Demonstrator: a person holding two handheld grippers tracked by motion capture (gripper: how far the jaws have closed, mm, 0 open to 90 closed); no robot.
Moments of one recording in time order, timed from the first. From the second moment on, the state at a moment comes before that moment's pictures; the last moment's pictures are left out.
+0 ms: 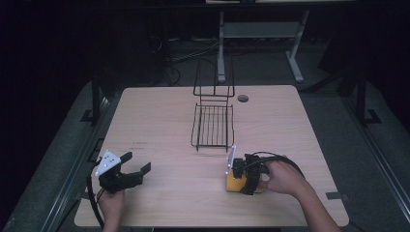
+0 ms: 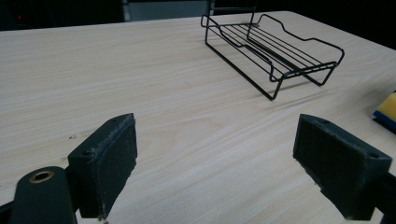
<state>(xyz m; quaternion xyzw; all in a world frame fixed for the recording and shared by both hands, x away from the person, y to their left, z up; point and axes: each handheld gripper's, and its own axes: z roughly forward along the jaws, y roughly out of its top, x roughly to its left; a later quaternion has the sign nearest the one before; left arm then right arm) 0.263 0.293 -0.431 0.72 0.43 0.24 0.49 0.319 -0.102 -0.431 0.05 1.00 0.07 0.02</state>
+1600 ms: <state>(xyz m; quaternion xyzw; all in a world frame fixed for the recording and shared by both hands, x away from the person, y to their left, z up) 0.264 0.293 -0.432 0.71 0.44 0.23 0.50 0.374 -0.051 -0.386 0.03 1.00 0.09 0.02</state>
